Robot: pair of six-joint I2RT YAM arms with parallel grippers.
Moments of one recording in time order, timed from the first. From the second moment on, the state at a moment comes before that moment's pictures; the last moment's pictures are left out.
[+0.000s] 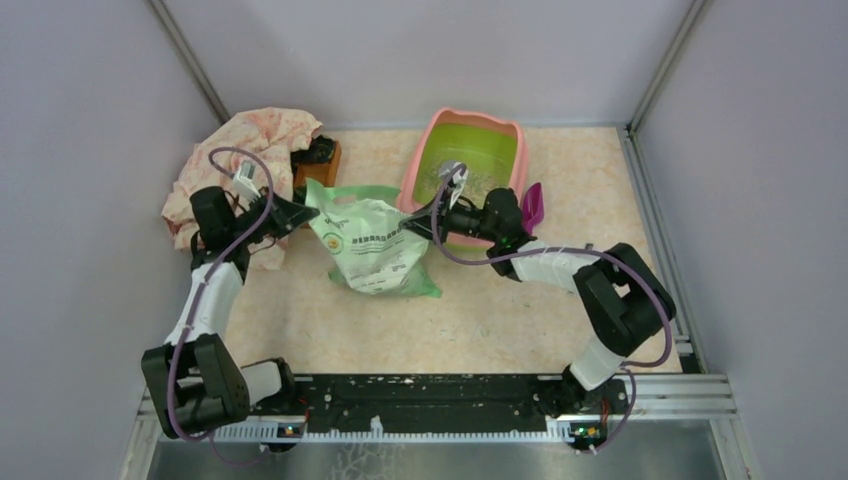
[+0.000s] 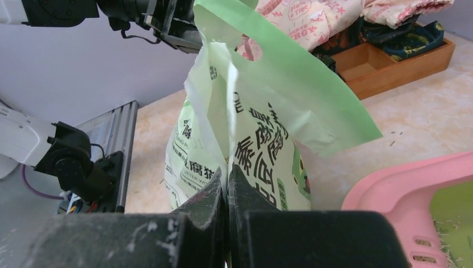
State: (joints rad) left arm 0.24 1.18 0.73 0.07 0.89 -0.58; right arm 0.61 1.62 0.82 0.93 -0.72 0.37
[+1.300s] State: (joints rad) left arm 0.15 1.06 0.87 -0.29 0.70 -0.37; right arm 0.61 1.35 0.68 0.65 -0.72 0.14
